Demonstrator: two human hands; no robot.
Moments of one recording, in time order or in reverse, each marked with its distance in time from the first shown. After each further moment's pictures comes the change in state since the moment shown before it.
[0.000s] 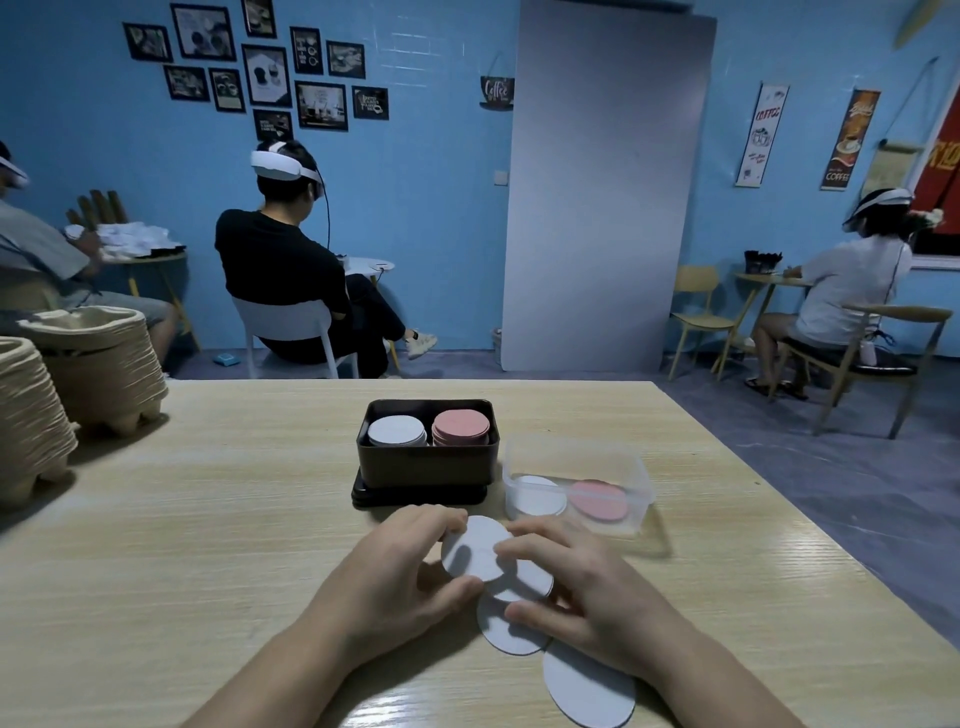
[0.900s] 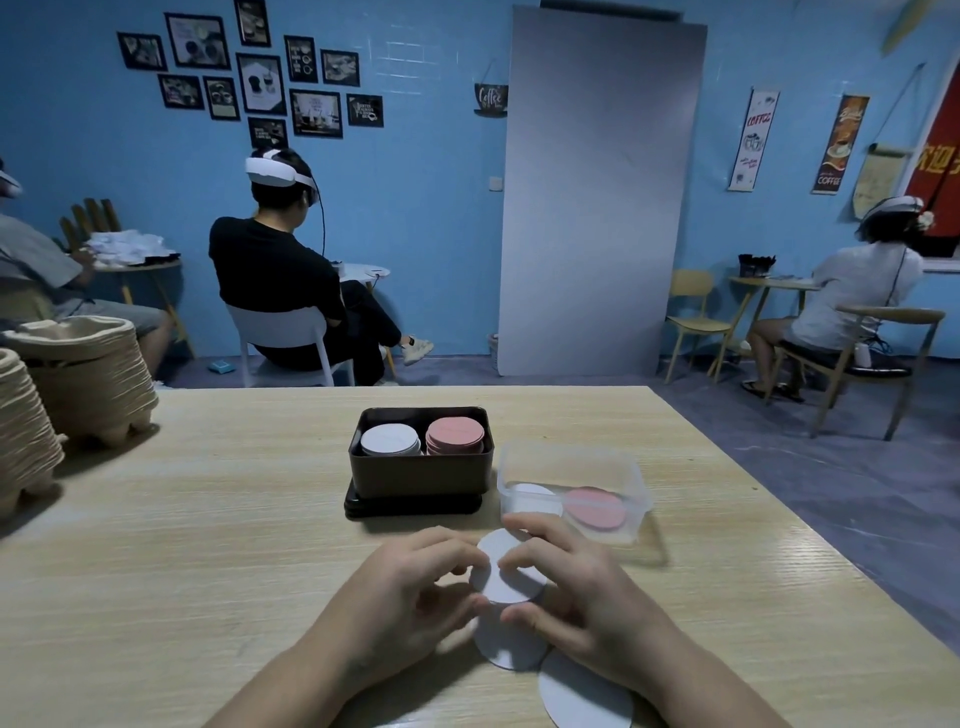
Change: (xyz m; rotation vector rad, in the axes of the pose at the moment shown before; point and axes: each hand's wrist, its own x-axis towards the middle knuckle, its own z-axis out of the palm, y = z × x) left_hand 0.003 0.009 0.005 -0.176 0.019 0.169; right_hand 0.001 0.001 0.004 0.138 0.141 -0.054
